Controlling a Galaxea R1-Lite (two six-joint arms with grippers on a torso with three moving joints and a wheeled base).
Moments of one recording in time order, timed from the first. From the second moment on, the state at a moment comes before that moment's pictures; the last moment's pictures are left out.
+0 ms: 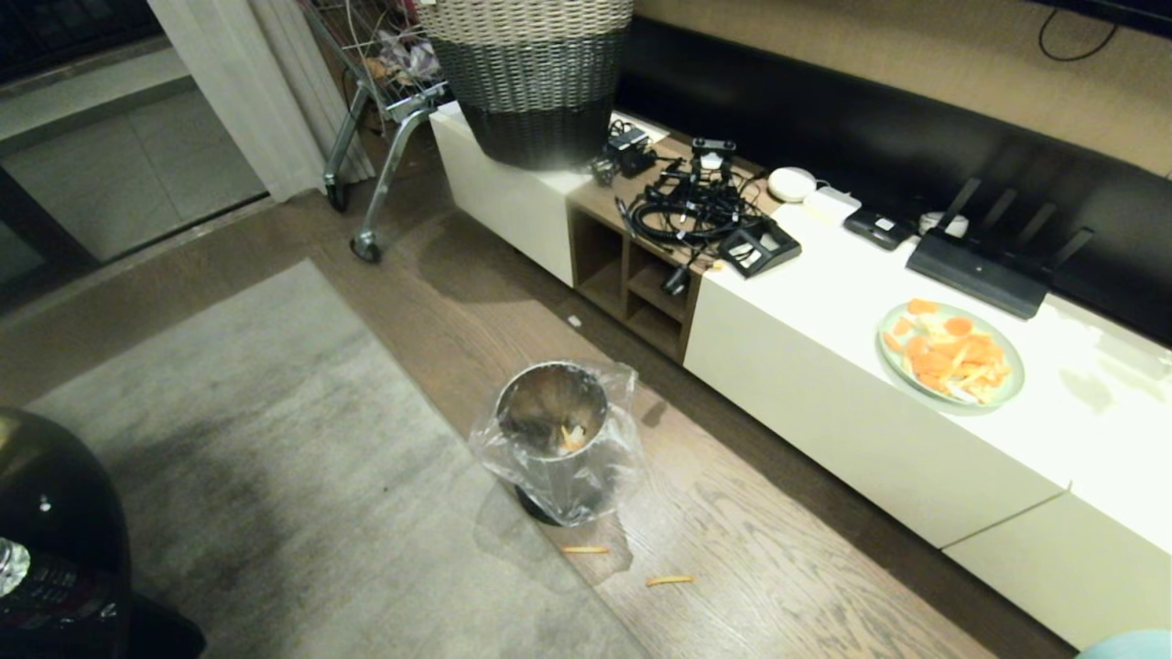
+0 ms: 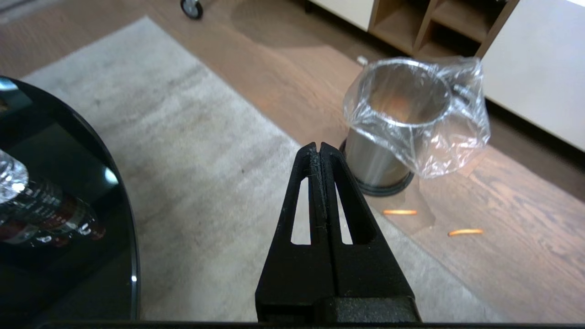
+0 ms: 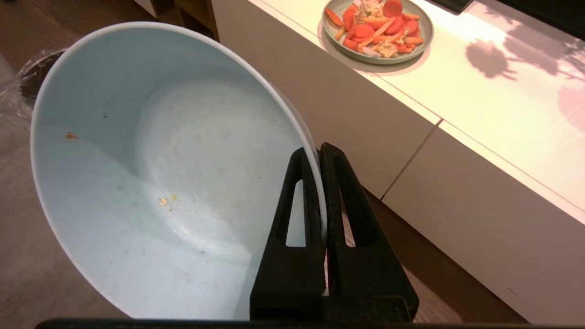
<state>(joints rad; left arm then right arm) 0.00 0.00 0.00 -0.01 0.01 -0.01 0.00 0.00 0.00 0.00 -0.03 -0.06</state>
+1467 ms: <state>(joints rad) 0.00 0.00 0.00 -0.01 0.01 -0.01 0.00 0.00 0.00 0.00 -0.03 -0.06</state>
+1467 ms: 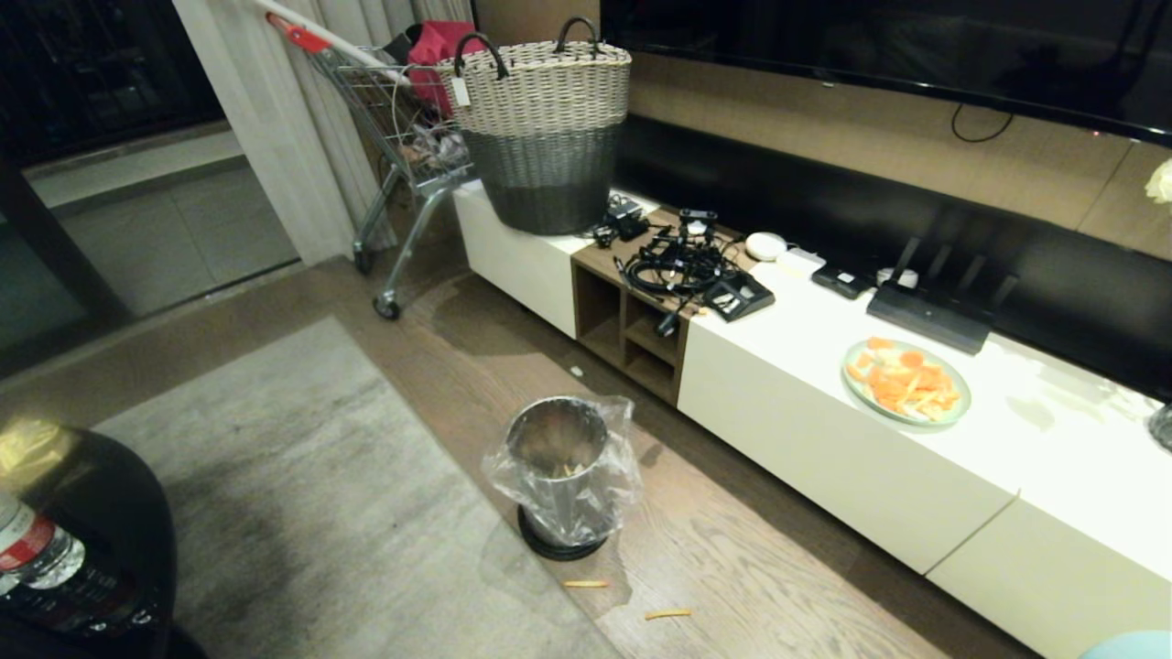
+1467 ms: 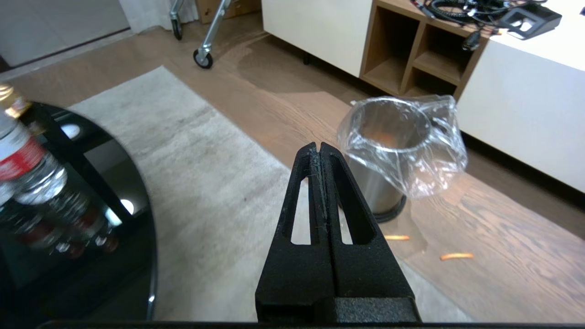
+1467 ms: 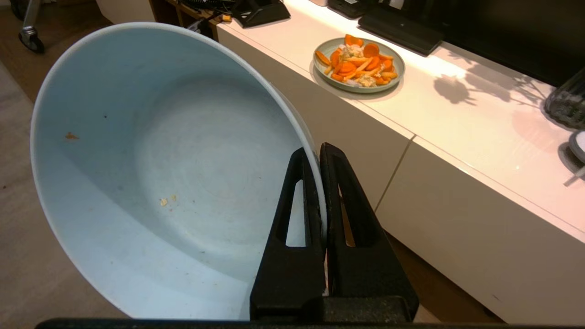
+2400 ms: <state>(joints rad) 0.00 0.00 0.00 -0.01 0.01 -0.01 0.00 0.00 0.00 0.00 -0.03 -0.06</state>
